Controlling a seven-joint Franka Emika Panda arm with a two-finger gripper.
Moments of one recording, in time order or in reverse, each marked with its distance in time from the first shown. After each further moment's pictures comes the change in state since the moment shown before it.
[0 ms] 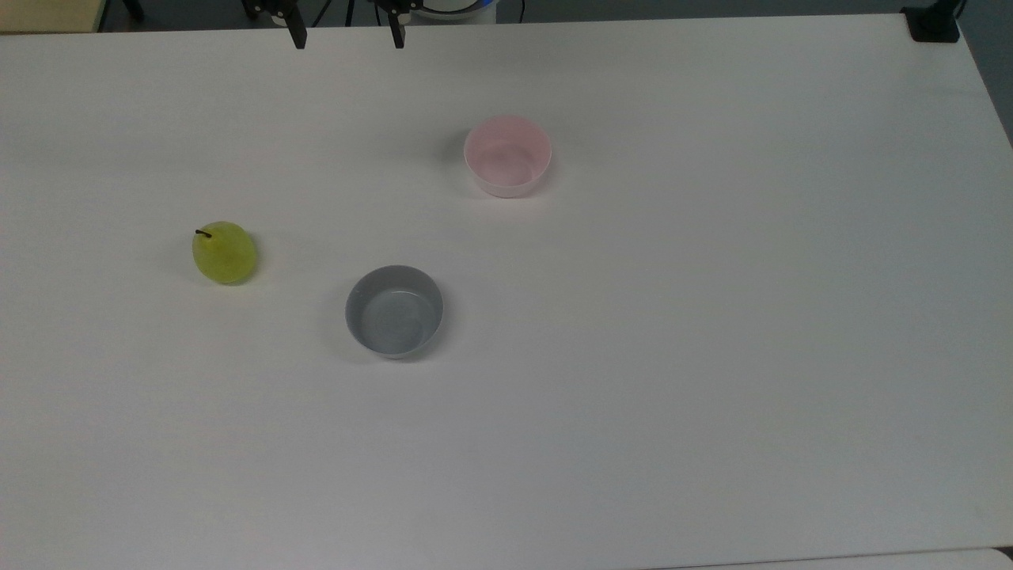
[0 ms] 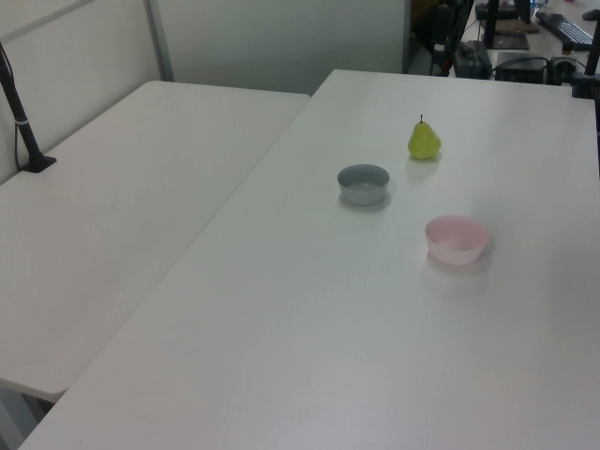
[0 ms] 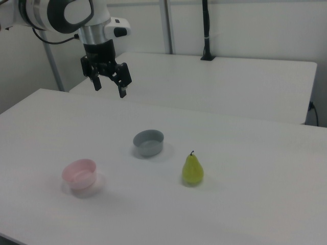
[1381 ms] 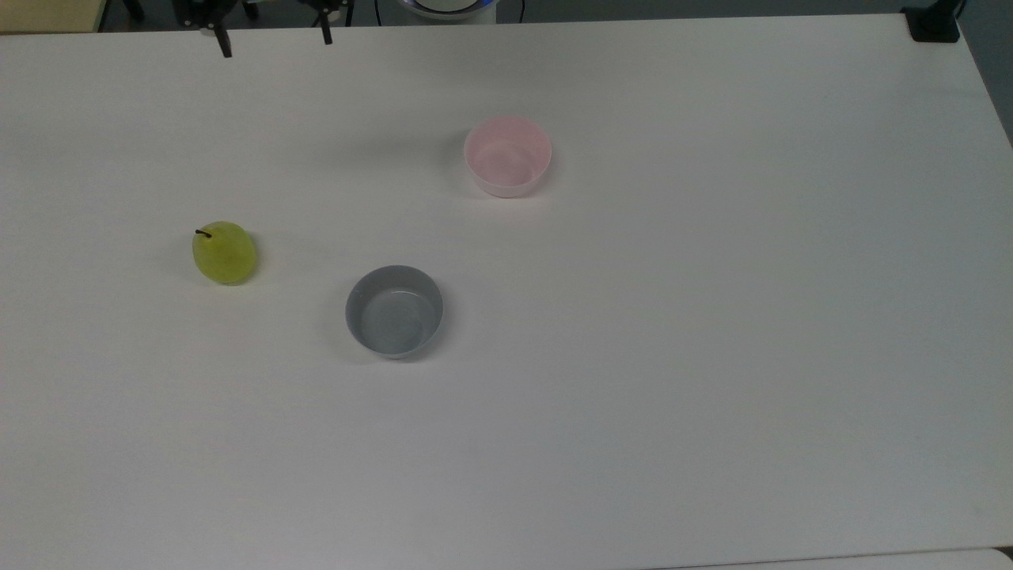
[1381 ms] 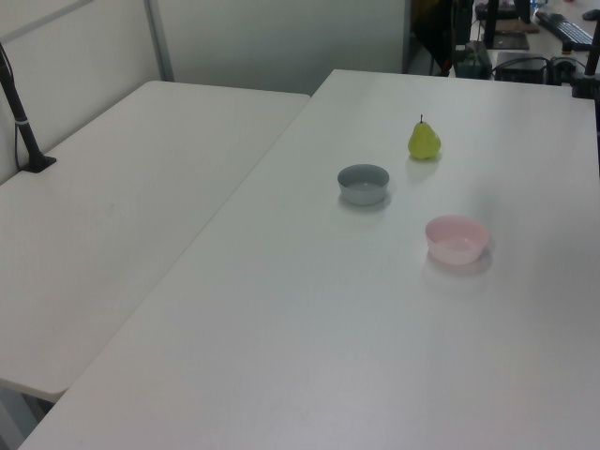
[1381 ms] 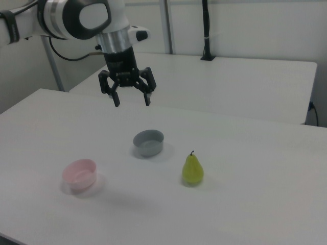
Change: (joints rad) arm -0.063 0.029 -0.019 -0.003 -0.128 -0.003 -0.369
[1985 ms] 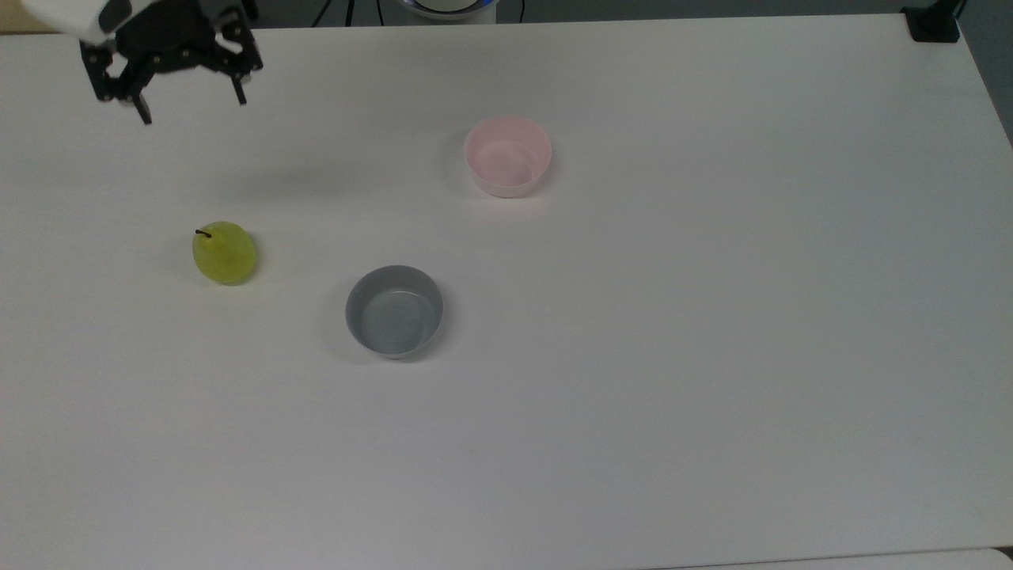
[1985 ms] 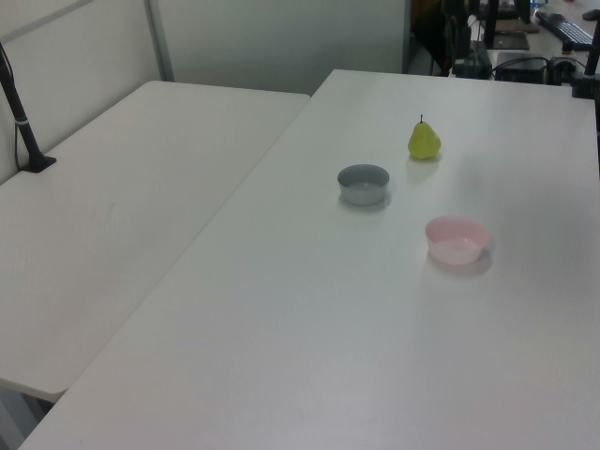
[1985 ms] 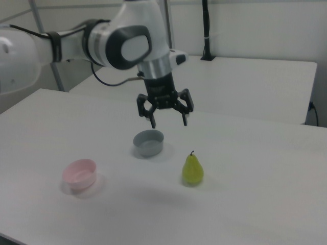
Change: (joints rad) arm -0.125 0.132 -0.017 -0.009 -0.003 0.175 -0.222
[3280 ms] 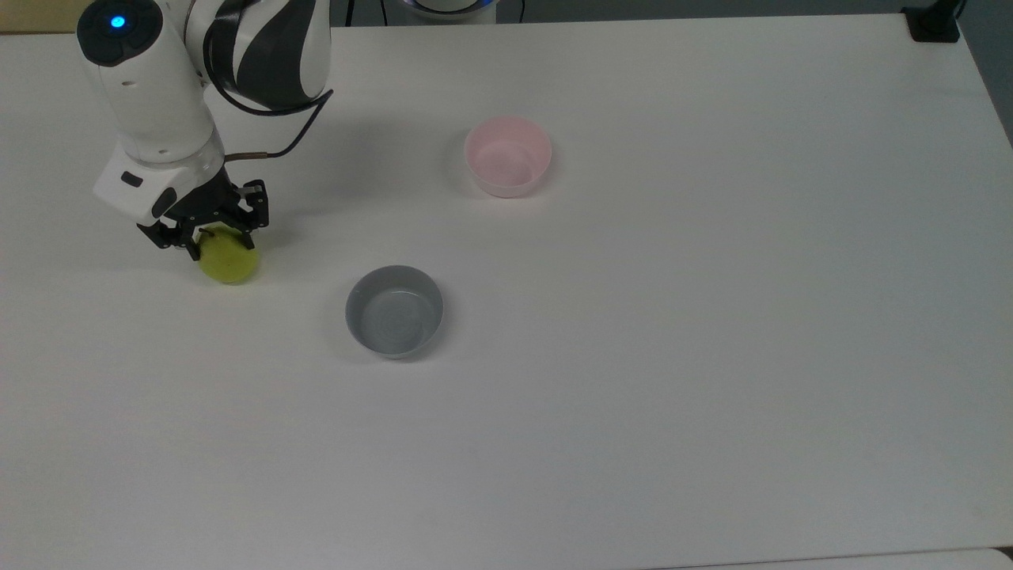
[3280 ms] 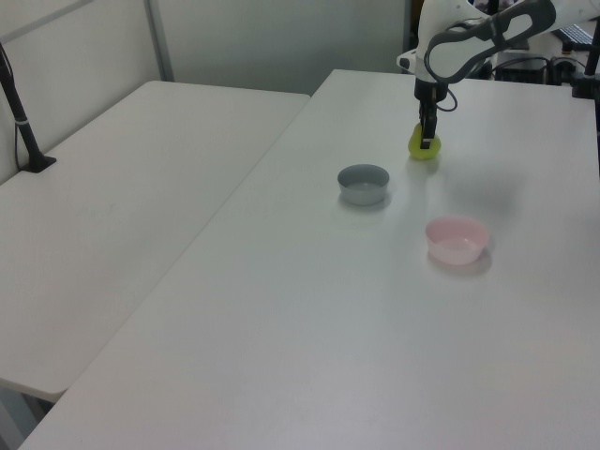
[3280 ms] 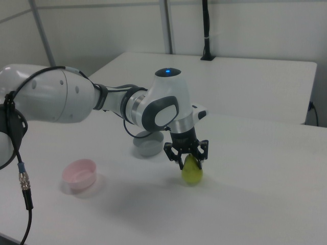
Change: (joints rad) arm -0.007 0.279 -0.022 -0.099 0.041 0.411 0.001
